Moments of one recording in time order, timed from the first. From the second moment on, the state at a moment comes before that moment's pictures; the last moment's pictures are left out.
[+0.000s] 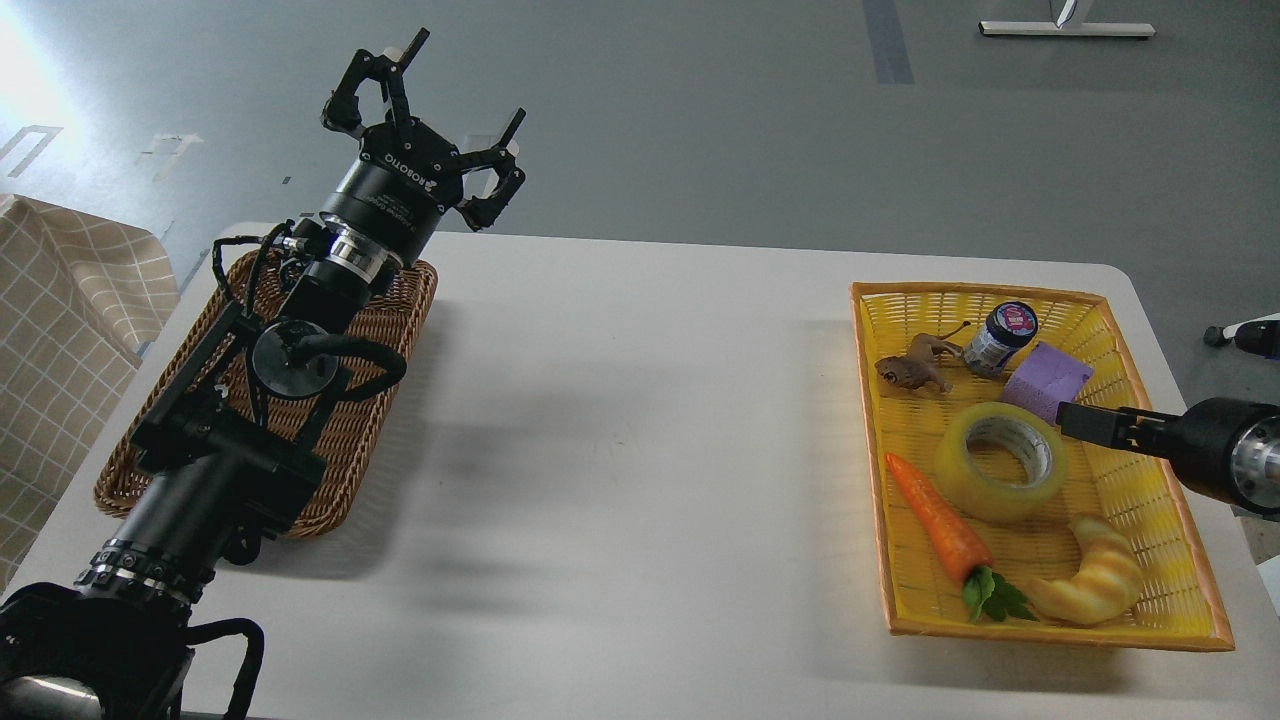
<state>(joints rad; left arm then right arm) -0.55 0.14 -1.32 -1.02 0.23 -0.49 -0.06 0.34 -0.94 0.90 1.55 -1.53 0.49 -0.31</state>
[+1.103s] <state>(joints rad) -0.55 0.14 -1.32 -1.02 0.23 -0.49 -0.06 0.34 -0.79 0.88 1.44 -1.63 0.49 -0.31</state>
